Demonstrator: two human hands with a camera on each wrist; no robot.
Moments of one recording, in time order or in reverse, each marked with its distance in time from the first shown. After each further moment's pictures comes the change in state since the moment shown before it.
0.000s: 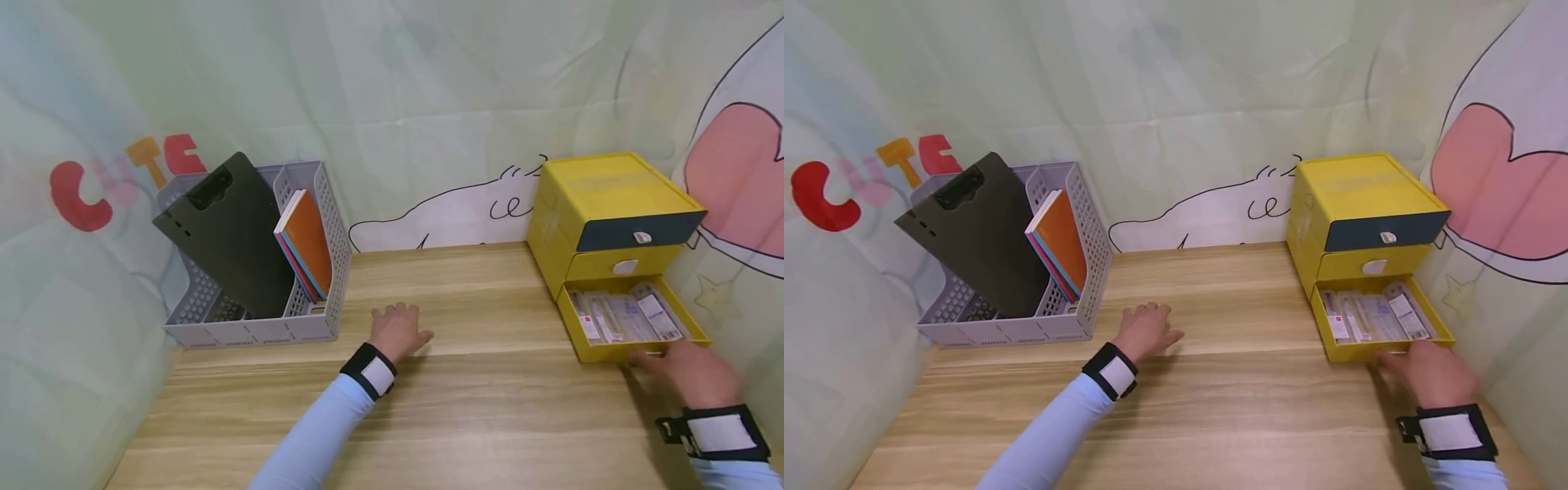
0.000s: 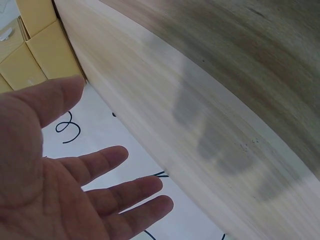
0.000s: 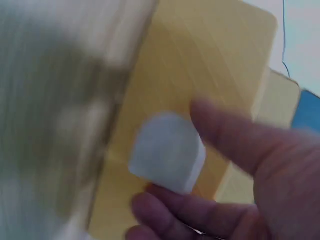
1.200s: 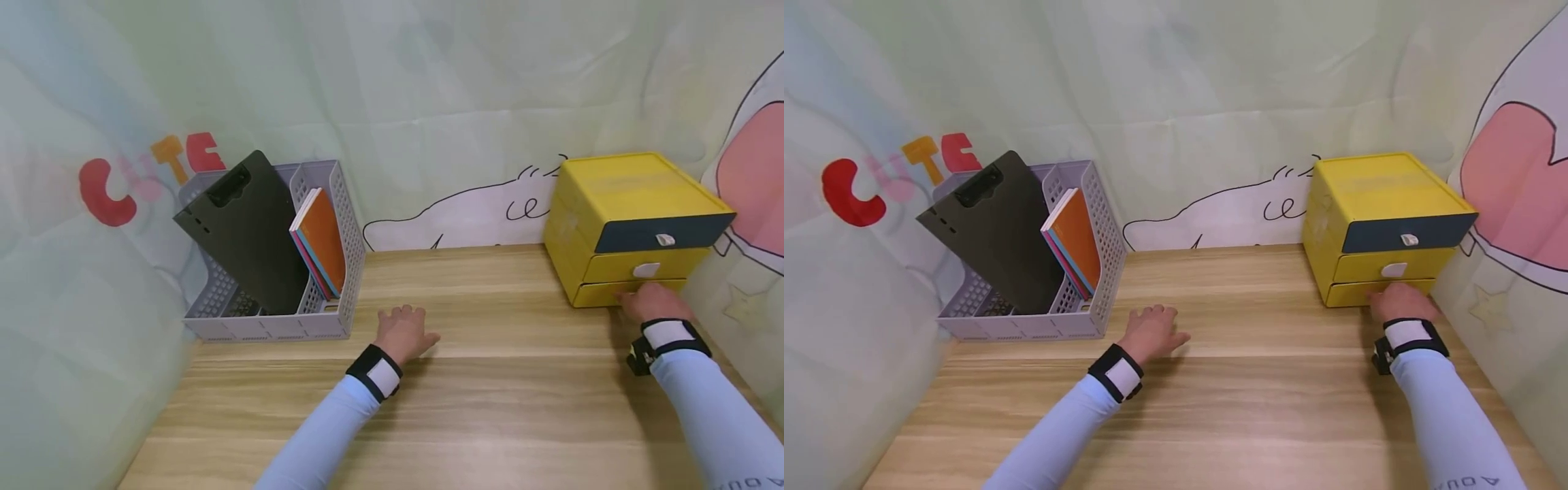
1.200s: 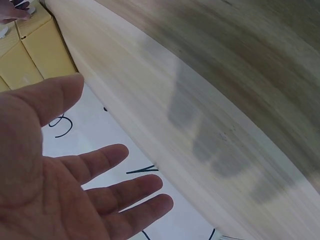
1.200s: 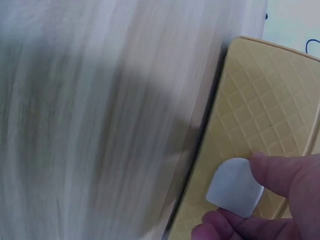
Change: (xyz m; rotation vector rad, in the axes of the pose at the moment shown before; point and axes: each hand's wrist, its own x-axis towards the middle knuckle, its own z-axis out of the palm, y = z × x) left_hand -0.001 -0.009 0.004 0.010 -0.035 -0.036; right_hand 0.099 -0.047 -0.019 0.108 -0.013 -0.118
